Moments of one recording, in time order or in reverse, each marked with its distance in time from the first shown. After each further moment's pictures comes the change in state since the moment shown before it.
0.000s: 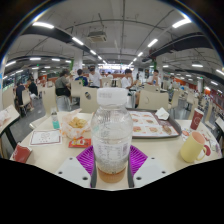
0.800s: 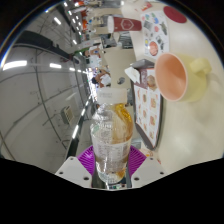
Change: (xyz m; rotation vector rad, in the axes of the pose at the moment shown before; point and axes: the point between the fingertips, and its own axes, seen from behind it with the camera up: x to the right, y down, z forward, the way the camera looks) arm 0.154 -0.135 -0.035 -0.039 -0.566 1.702
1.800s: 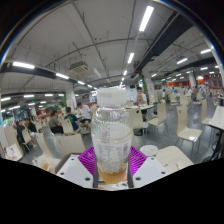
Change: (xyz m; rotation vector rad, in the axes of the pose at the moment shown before) arm -0.116 -0.211 -0.105 0.250 0.296 -1.528
